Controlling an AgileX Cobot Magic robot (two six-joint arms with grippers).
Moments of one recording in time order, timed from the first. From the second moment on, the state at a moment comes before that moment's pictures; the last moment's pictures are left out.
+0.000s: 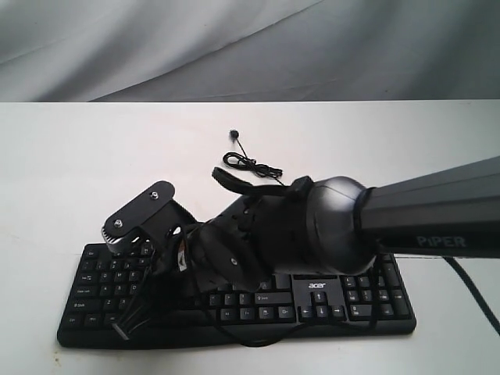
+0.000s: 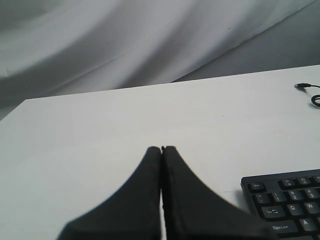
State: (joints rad) left arm 0.13 0.00 0.00 0.17 0.28 -0.04; right arm 0.98 1.99 -1.18 0.10 0.22 -0.05
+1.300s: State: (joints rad) left arm 0.13 0.00 0.00 0.17 0.28 -0.04; right arm 0.95 1.97 -1.17 0.10 0.23 -0.05
